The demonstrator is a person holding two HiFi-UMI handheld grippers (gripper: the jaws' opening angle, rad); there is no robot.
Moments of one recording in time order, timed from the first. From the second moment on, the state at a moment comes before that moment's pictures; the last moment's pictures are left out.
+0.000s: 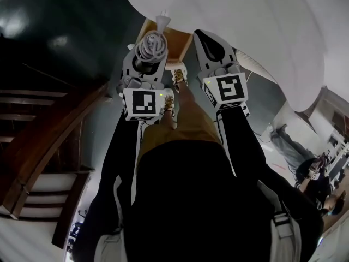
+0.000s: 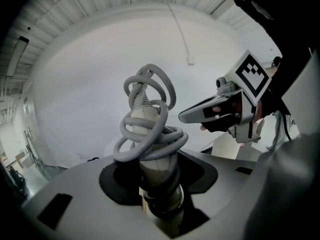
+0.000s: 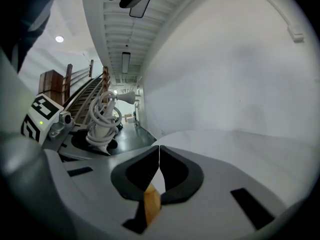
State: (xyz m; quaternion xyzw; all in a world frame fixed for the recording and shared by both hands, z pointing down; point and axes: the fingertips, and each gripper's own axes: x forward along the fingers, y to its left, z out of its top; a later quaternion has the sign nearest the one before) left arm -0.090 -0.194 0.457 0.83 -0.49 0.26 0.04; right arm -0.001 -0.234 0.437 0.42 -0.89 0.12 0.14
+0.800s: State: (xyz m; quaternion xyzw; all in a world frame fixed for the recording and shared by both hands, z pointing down) left arm -0.077 -0.192 0.546 0.81 -0.35 0.47 -0.04; right arm 0.010 -0.249 0.456 0.43 -0.88 0.13 0.14
